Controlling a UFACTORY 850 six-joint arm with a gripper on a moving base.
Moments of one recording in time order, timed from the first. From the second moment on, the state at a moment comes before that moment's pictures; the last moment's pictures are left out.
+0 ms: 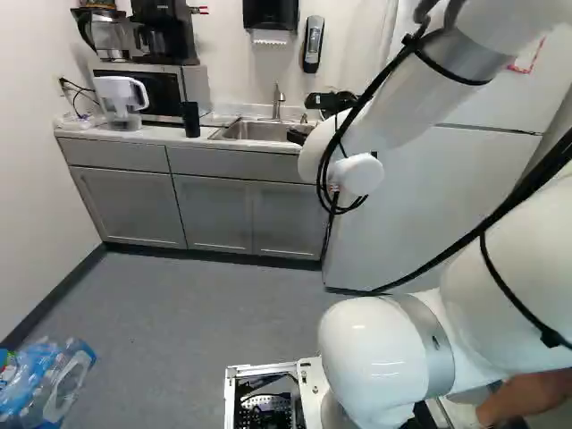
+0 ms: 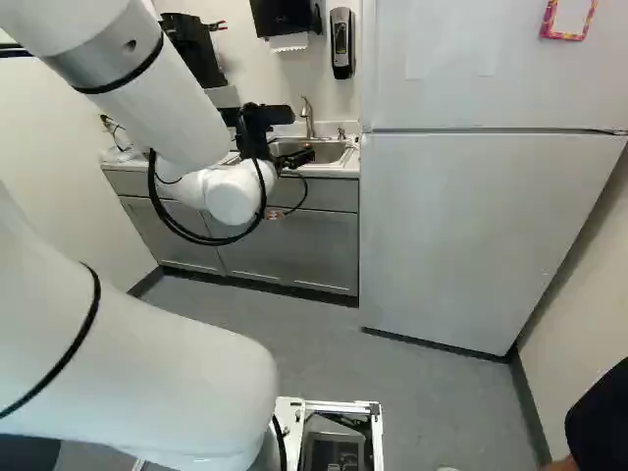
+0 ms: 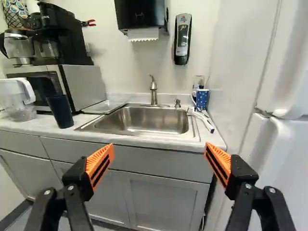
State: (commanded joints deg) arm 0.0 14.9 -24.4 0.0 49.2 0.0
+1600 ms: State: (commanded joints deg) arm 0.0 15.0 -34.3 0.0 37.3 0.0
